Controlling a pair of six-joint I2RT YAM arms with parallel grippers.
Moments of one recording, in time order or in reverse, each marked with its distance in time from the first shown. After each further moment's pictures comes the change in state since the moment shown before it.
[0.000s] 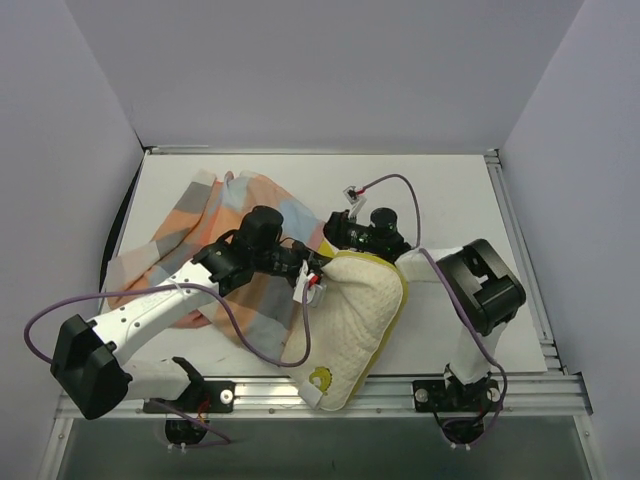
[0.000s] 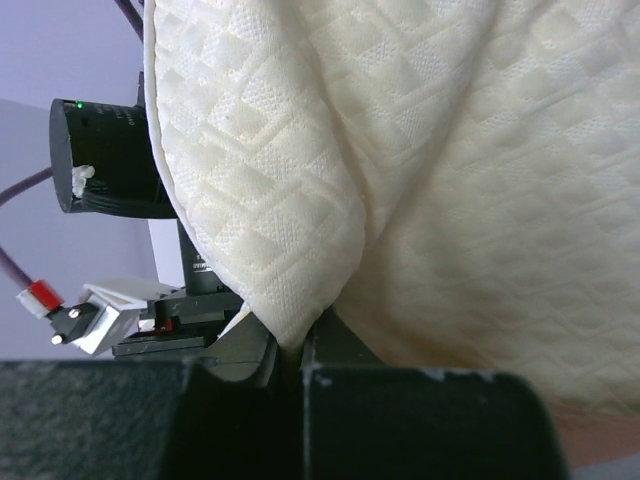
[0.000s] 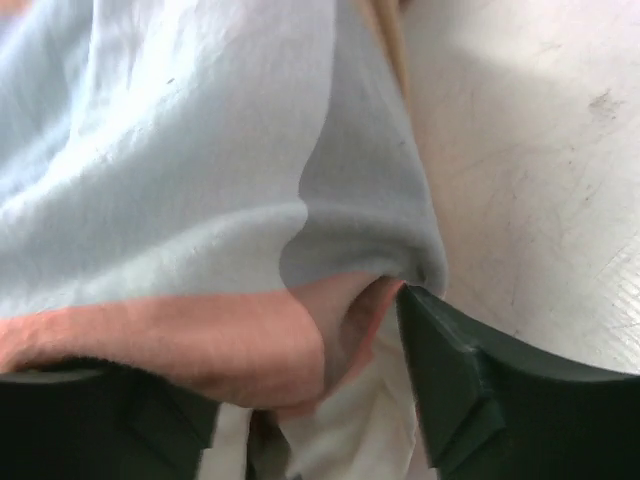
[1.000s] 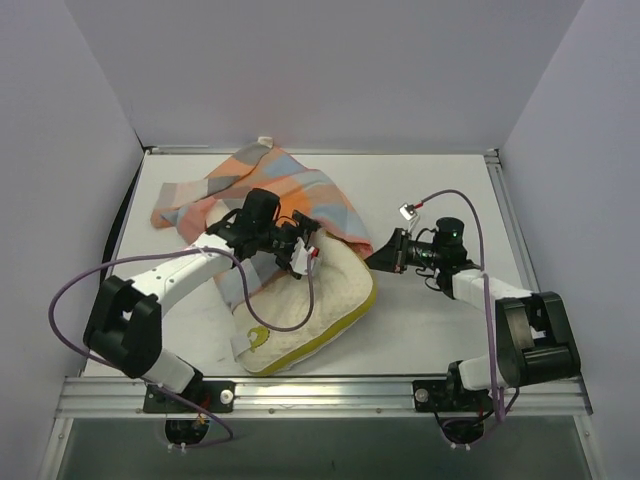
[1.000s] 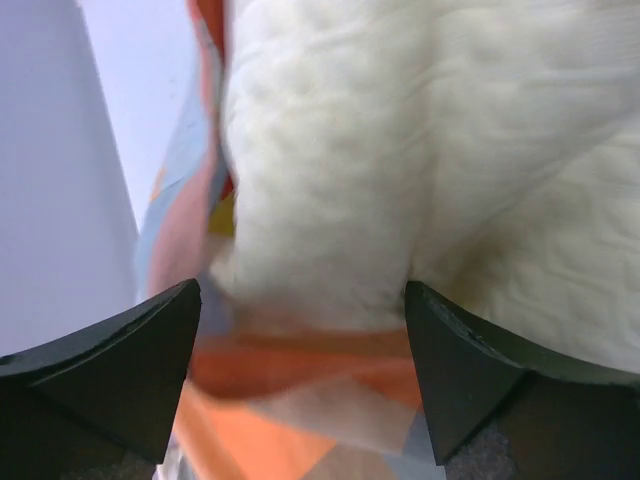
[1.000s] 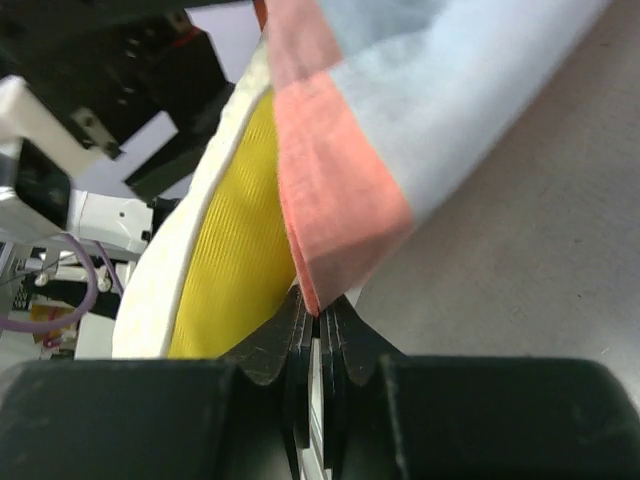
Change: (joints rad) left arm 0.193 0.268 0.048 0.017 -0.038 0.198; right arm -0.357 -0.438 -0.281 -0.369 -0.419 -0.040
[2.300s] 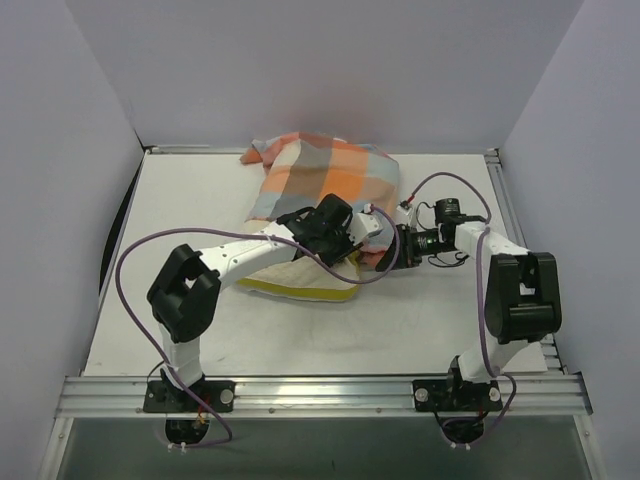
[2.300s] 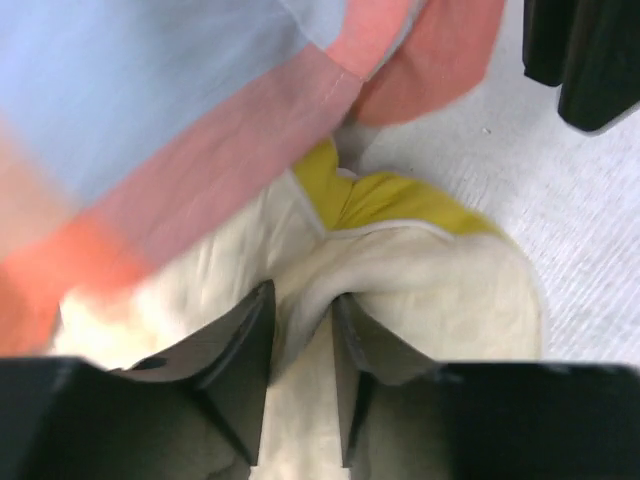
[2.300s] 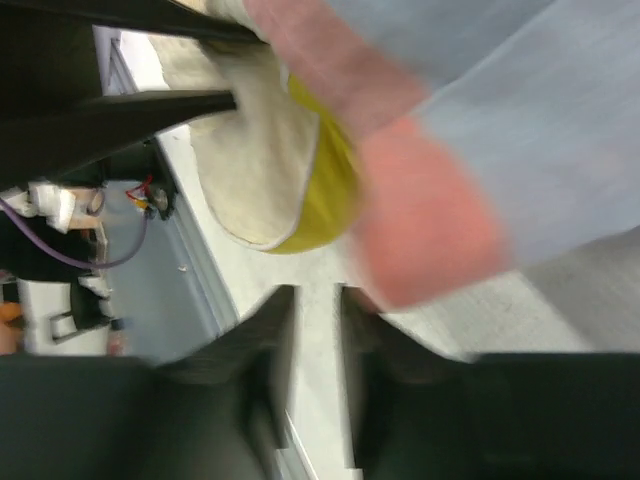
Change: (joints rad) left arm -0.275 0.328 0.373 -0.140 -0.582 -1.126; right arm -0.098 0.233 0.439 -1.040 0.037 -0.815
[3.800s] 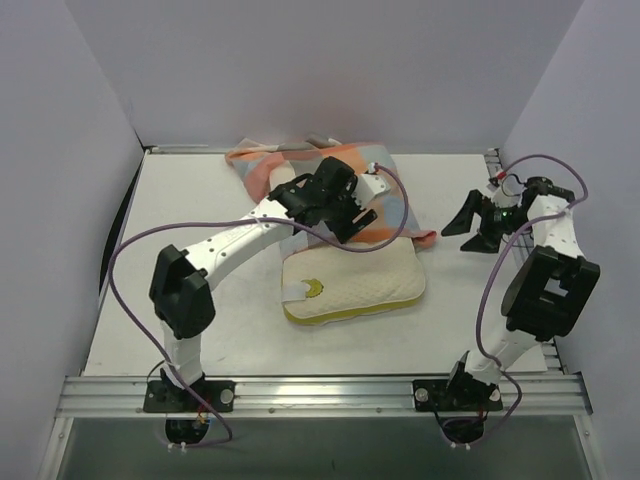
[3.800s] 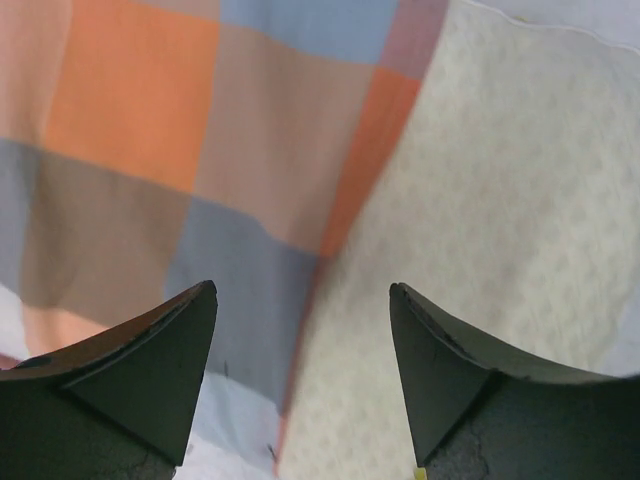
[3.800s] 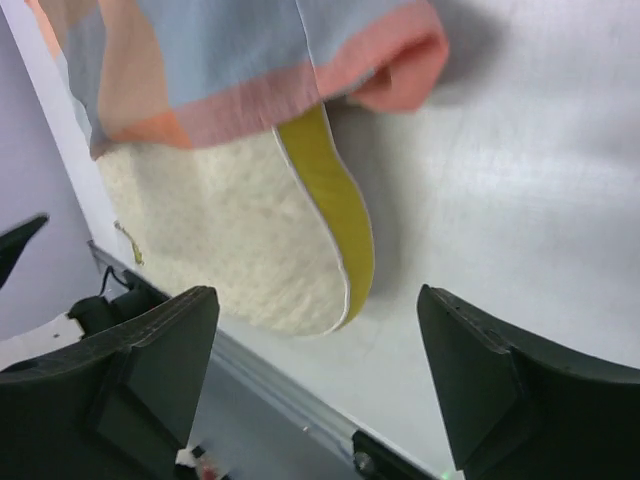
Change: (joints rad) left arm 0.024 -0.024 0.291 -0.209 -0.005 -0.060; right arm -0.427 0.137 0.470 -0.518 0.274 0.035
